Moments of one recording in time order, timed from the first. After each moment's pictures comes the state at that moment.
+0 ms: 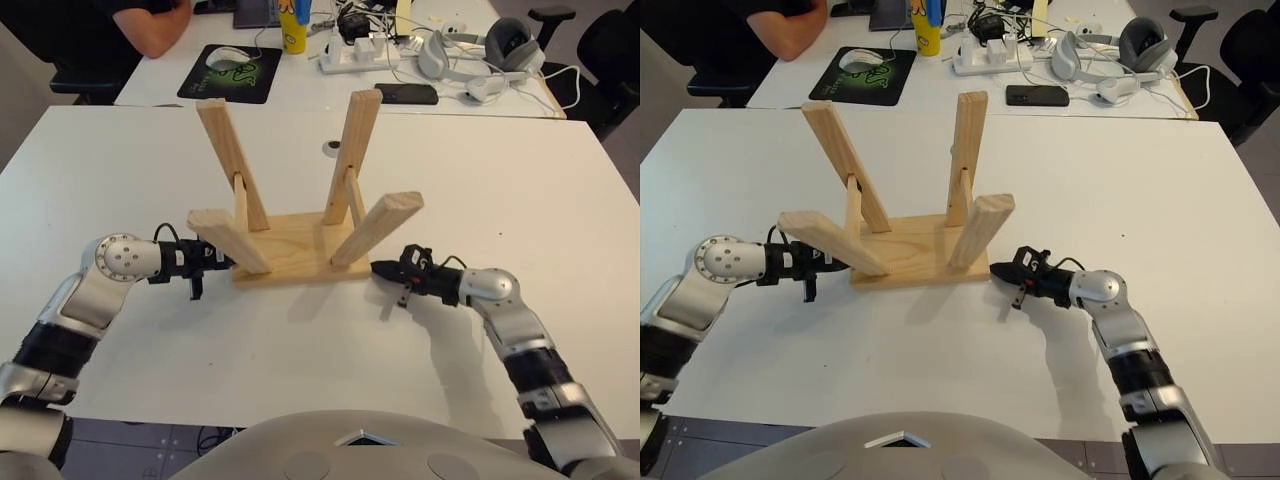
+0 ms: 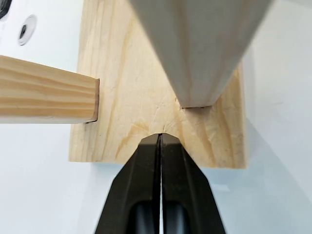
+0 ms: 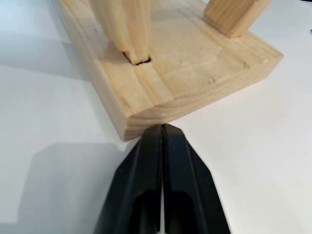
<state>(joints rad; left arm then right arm) -0.14 0.90 -0.29 -0.08 0.03 0.03 -1.01 -0.04 -0.55 0.19 0.09 0.11 0.05 0.95</state>
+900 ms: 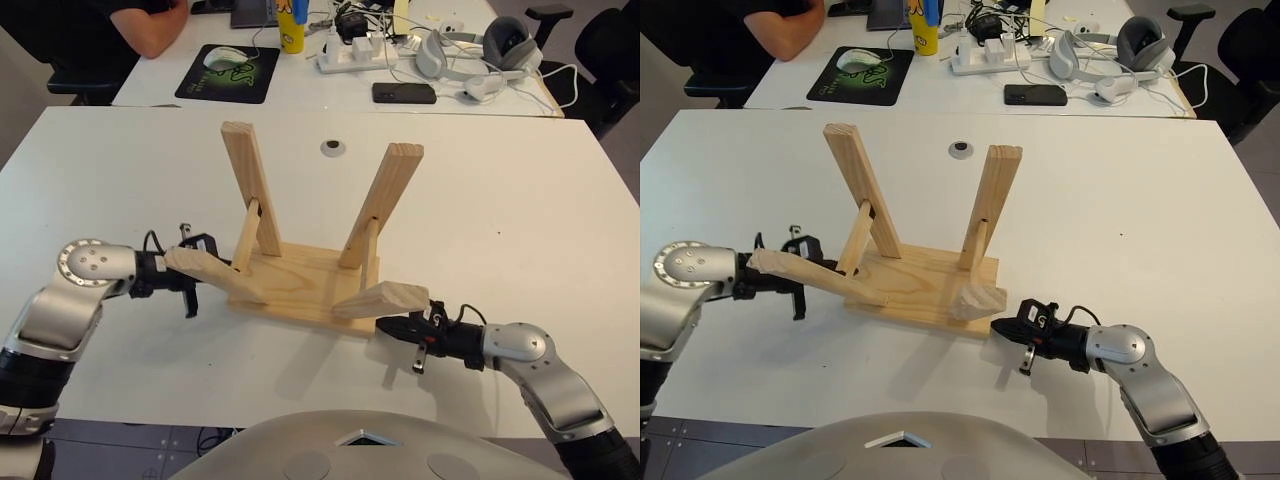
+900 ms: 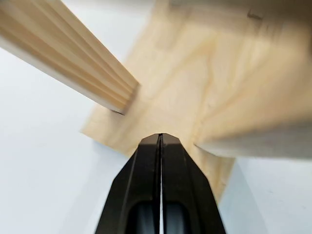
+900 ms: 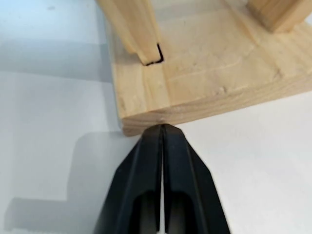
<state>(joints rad) -0.09 0.91 -0.07 -0.22 -0.25 0.34 -1.10 0.31 -0.69 0.17 -0.40 0.21 0.31 0.92</state>
